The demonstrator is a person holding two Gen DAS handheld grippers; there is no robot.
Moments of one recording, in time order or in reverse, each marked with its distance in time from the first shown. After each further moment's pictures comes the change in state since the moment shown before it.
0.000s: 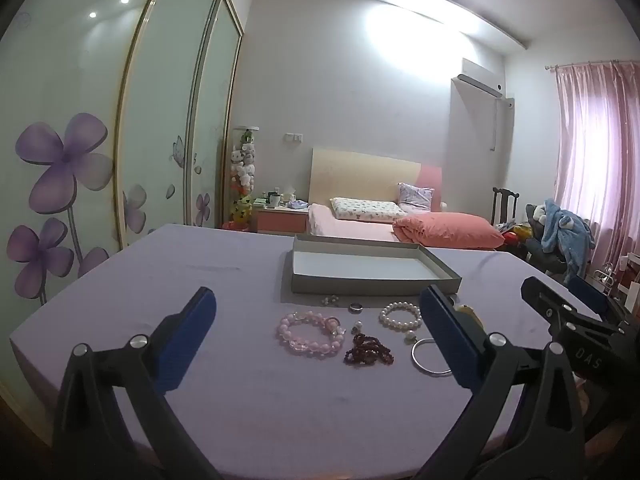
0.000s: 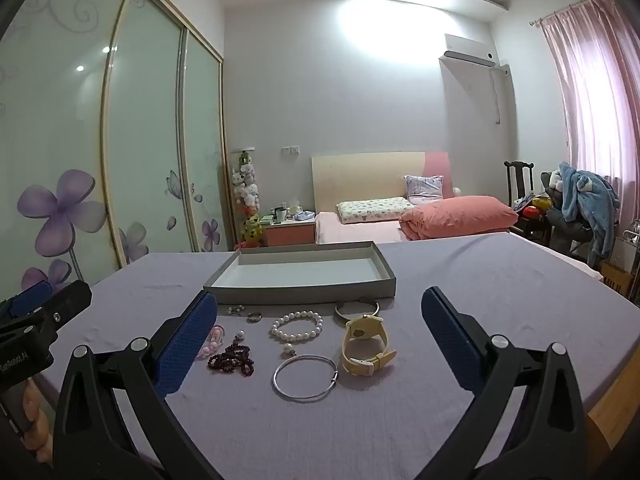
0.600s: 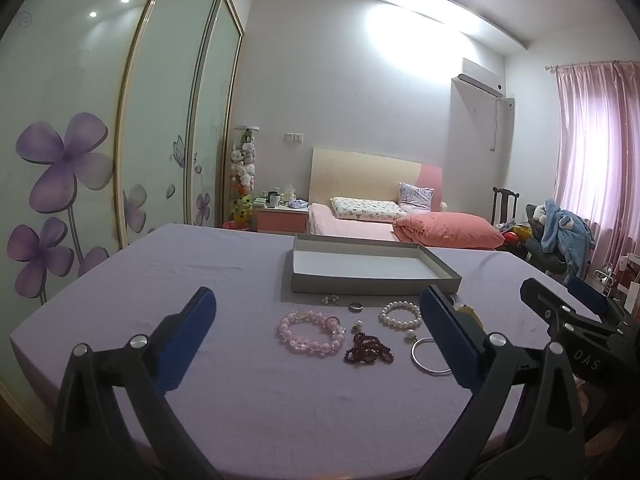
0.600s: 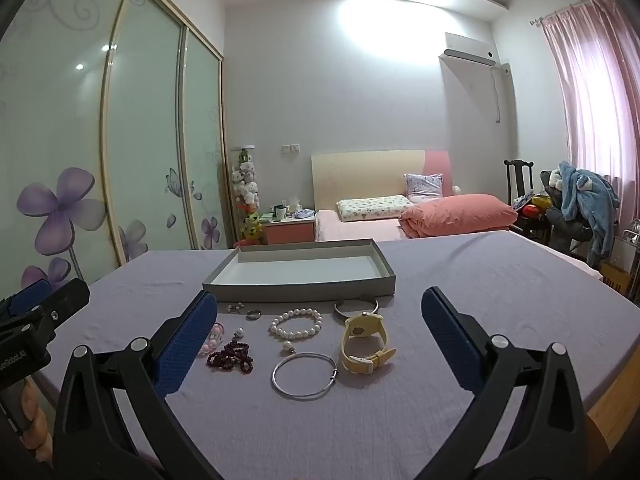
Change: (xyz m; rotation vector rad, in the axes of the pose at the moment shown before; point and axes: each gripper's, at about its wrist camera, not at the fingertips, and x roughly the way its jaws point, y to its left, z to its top) left arm 0.000 0.000 0.000 0.000 -0.002 0.001; right arm -0.003 -0.002 0.000 0.003 0.002 0.000
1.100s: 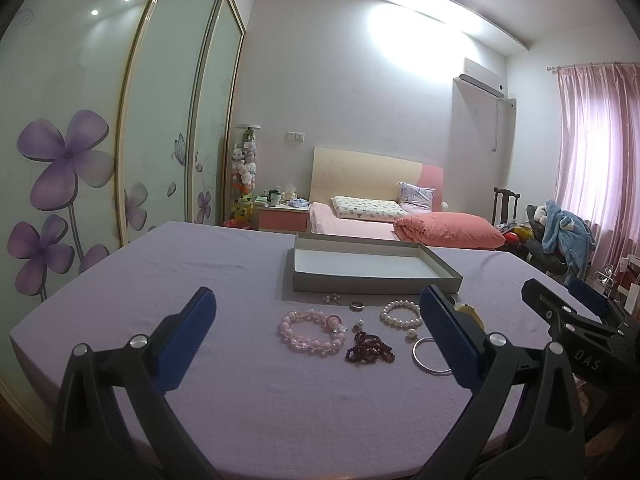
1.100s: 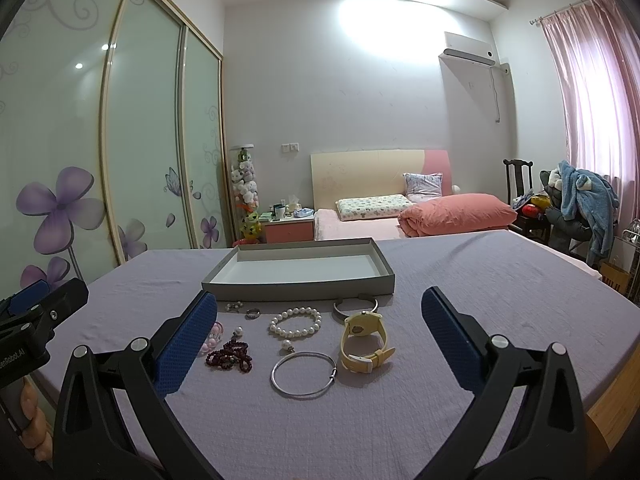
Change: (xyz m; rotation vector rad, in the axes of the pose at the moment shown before) left arm -0.003 0.001 0.000 -0.004 0.003 0.001; right arm 0.000 -0.001 0.000 0.000 0.005 0.001
